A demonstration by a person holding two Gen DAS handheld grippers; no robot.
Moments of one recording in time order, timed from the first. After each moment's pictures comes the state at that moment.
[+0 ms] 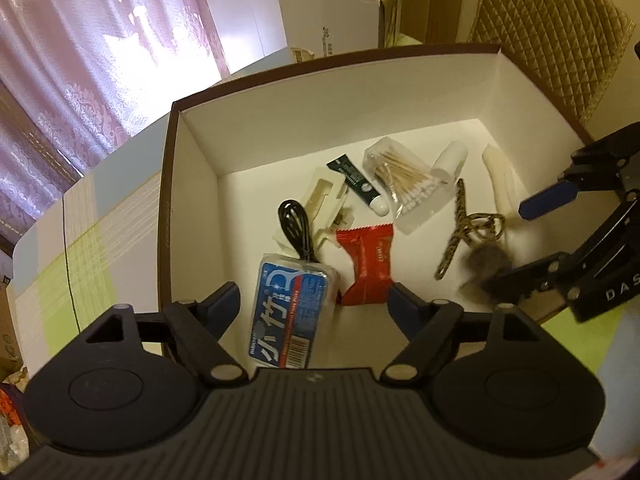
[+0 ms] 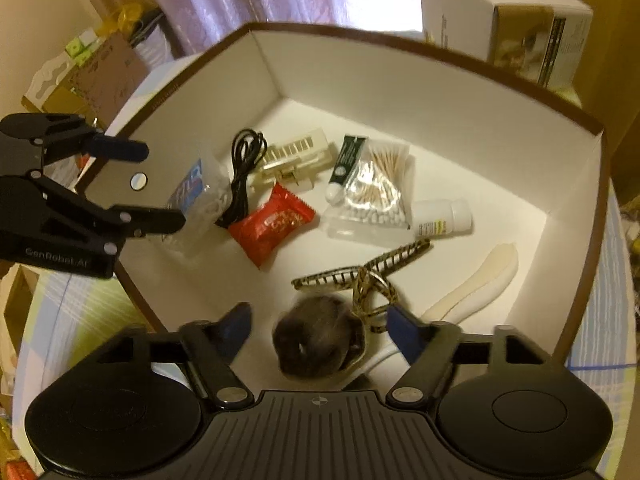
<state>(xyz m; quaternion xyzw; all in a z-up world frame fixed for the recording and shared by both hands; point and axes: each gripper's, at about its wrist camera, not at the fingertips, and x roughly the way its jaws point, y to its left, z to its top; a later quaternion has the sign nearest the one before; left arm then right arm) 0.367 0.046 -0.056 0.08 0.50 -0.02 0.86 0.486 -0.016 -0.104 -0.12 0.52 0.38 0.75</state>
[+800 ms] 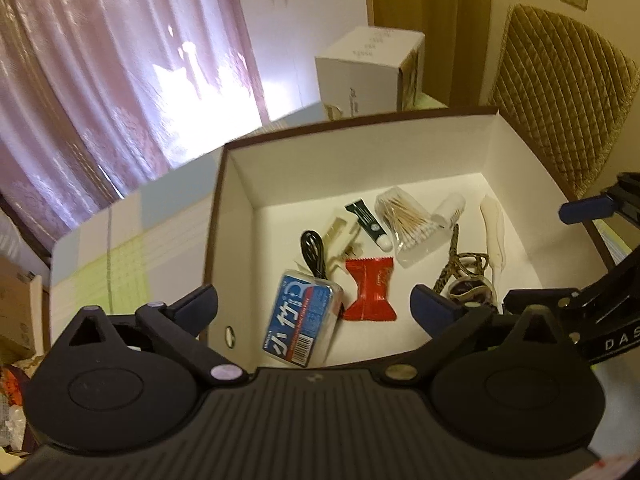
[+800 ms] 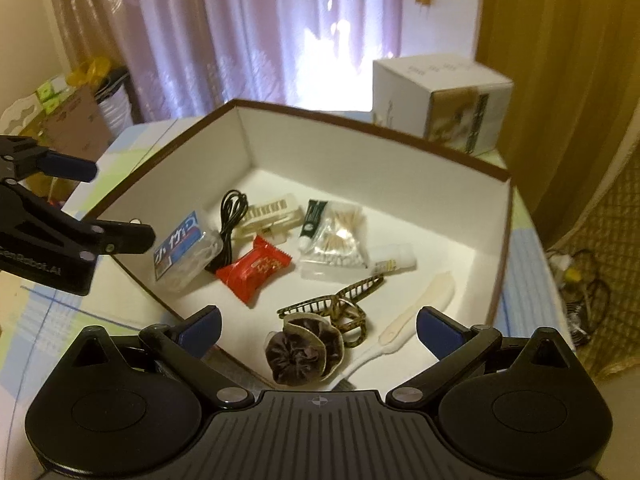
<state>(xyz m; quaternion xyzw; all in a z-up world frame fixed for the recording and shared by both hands) 0.316 0.033 -0.011 0.07 0.42 0.04 0.90 0.422 -0.029 -0.062 -0.11 0.41 0.31 0.85</state>
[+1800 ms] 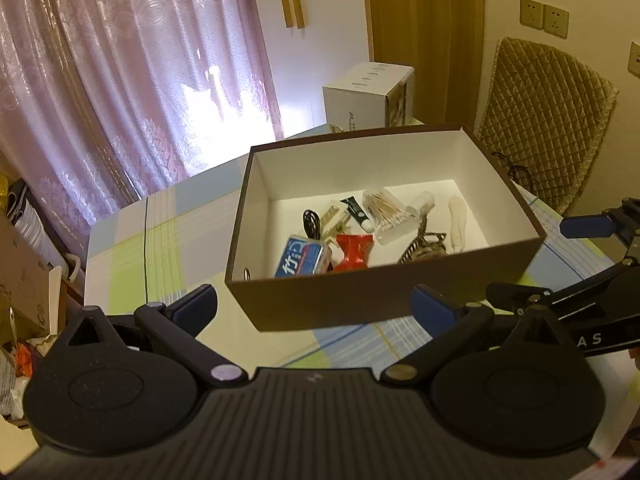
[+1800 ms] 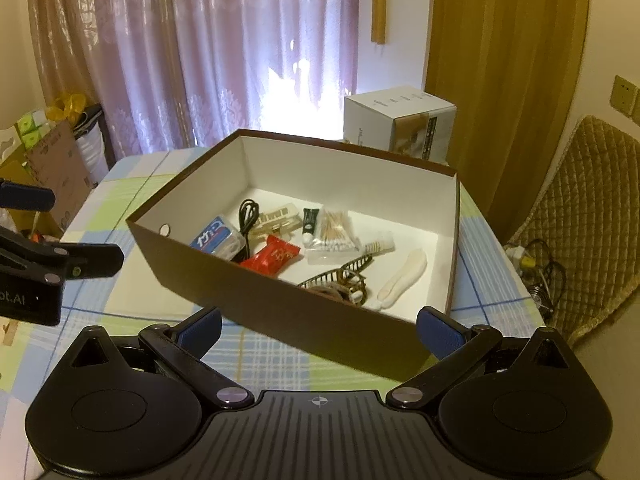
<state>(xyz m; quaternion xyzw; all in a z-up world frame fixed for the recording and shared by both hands) 0.195 0.008 0.031 0.05 0.39 0.05 0.92 0.306 -0.037 -0.030 -0.09 0.36 0.24 0.90</state>
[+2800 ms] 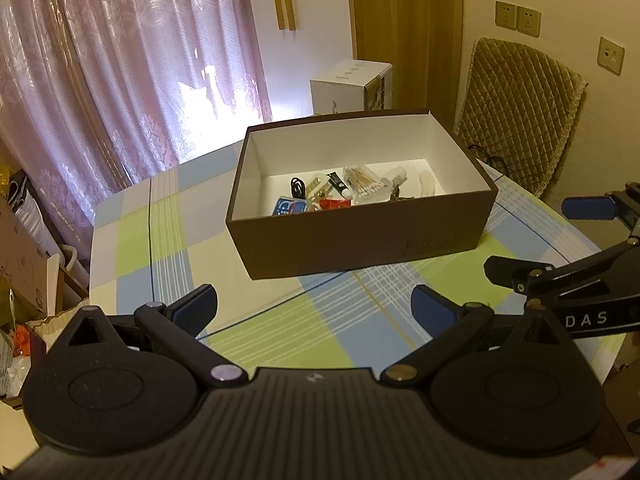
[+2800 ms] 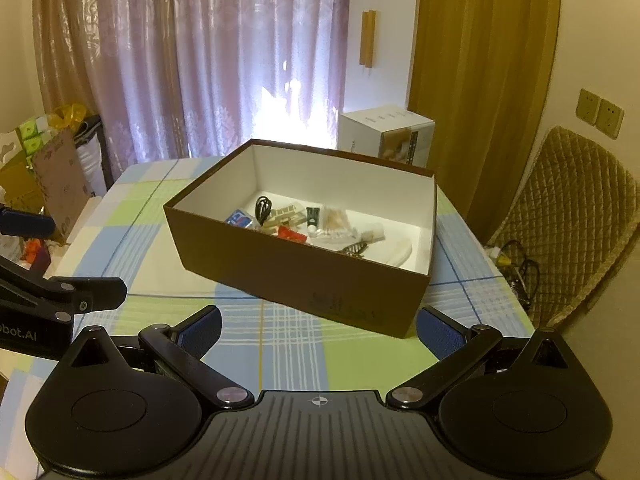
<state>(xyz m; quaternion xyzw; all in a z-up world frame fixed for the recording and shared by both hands) 0.110 -0.002 0.036 0.05 0.38 0.04 0.92 0.219 -0.044 -0.012 -0.09 0.33 0.22 0.91</state>
